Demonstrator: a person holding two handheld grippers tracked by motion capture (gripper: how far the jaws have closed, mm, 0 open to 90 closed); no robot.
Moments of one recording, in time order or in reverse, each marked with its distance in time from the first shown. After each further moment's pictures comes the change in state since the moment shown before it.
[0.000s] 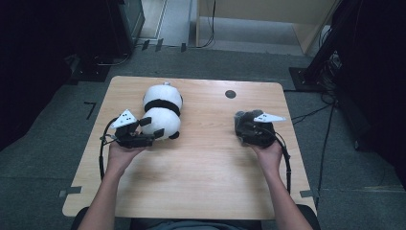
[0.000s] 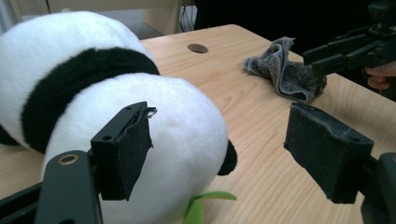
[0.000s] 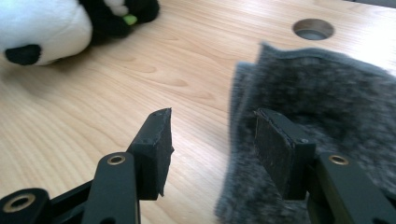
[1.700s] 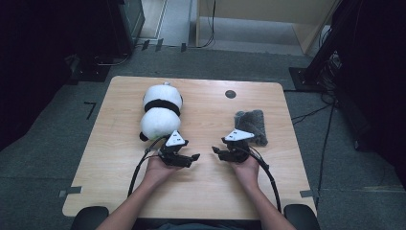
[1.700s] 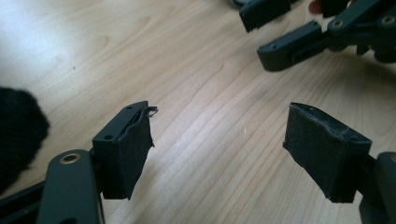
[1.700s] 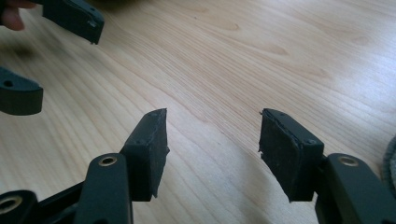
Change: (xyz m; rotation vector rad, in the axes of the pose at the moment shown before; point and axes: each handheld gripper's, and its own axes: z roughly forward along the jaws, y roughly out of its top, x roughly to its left) left arm -0.073 -0.054 0.102 0.272 -0.063 0.107; right arm 0.069 -0.035 0.048 0.067 0.046 -0.164
